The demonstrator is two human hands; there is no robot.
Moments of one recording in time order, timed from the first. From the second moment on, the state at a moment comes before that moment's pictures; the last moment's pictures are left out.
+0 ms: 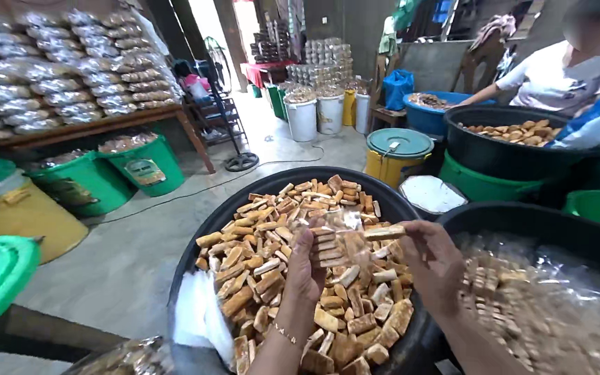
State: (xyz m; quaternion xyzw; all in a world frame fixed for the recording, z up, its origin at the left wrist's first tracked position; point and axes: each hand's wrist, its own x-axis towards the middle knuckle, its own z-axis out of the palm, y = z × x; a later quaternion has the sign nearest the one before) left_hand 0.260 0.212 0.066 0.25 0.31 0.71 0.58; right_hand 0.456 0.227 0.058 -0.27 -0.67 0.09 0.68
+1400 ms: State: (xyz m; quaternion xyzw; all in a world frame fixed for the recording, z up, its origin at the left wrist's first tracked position) left_hand 0.275 0.189 0.075 0.79 0.29 0.41 0.35; right_hand 0.512 0.189 0.069 -0.26 -0.76 0.56 0.18
